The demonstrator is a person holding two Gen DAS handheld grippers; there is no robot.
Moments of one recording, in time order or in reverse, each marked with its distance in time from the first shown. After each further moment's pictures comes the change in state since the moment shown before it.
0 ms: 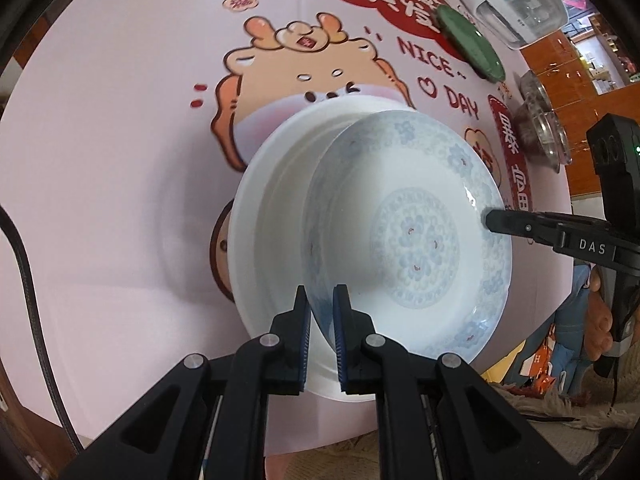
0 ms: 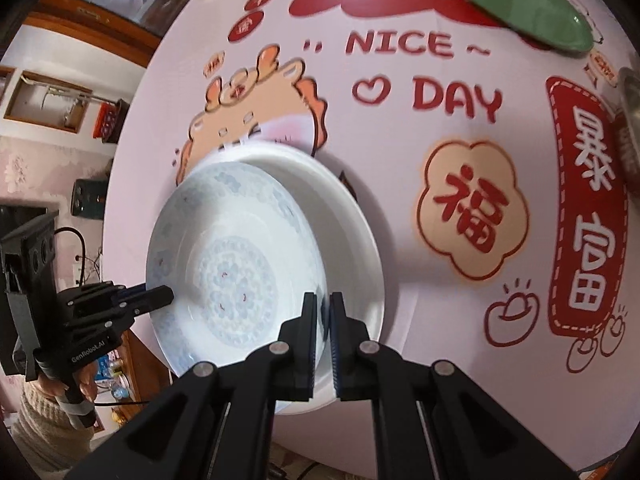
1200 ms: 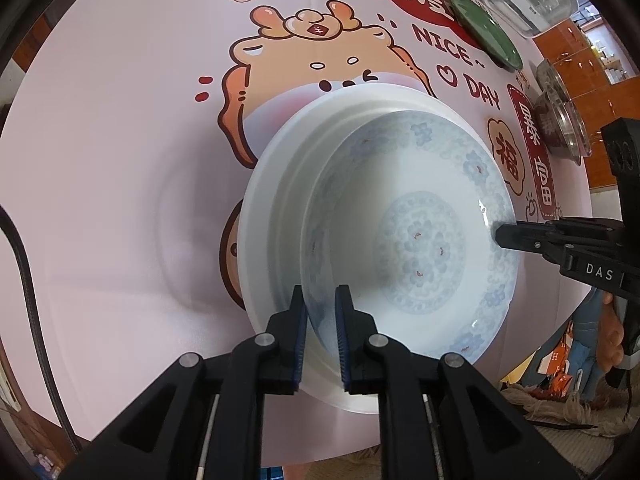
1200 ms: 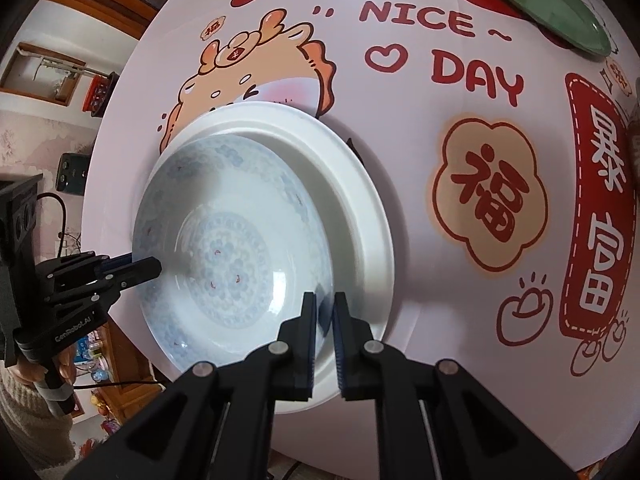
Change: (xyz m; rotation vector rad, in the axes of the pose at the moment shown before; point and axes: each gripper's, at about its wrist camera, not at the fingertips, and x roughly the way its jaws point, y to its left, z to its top) left arm 0.014 0.001 0.004 0.019 0.019 0.067; right arm 0.020 0.011 -0.005 -0.059 0.040 -0.077
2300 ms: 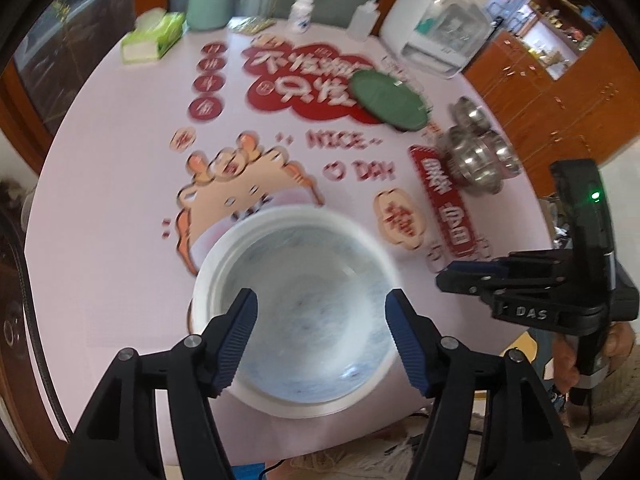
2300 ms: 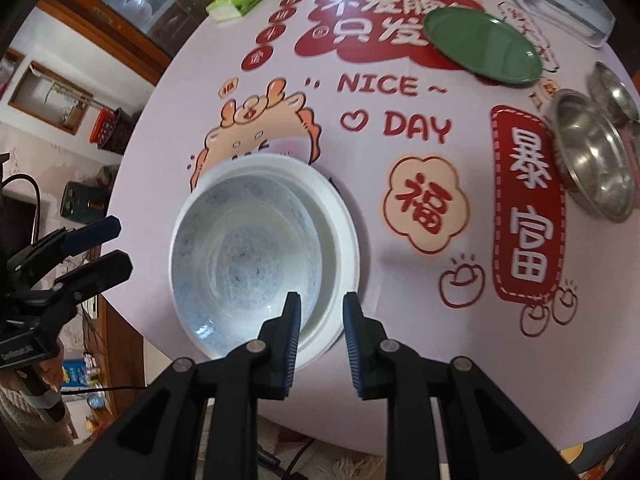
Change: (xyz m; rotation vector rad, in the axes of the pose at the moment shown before) left arm -0.118 -0.087 0.004 0.170 -0.271 -0.057; right arm -0.086 -0.005 -0.034 0.050 -0.198 -0.023
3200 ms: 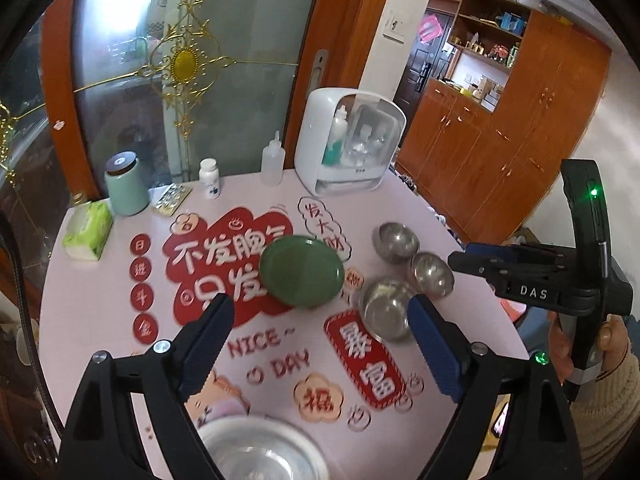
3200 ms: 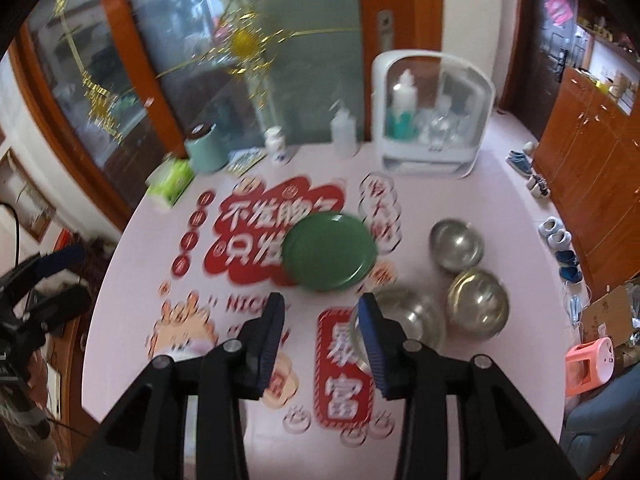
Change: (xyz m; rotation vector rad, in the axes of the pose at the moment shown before) left arm -0.067 -0.146 0.185 0.211 -0.314 -0.059; right arm -0.211 -0.114 0.100 0.100 -0.461 -0.223
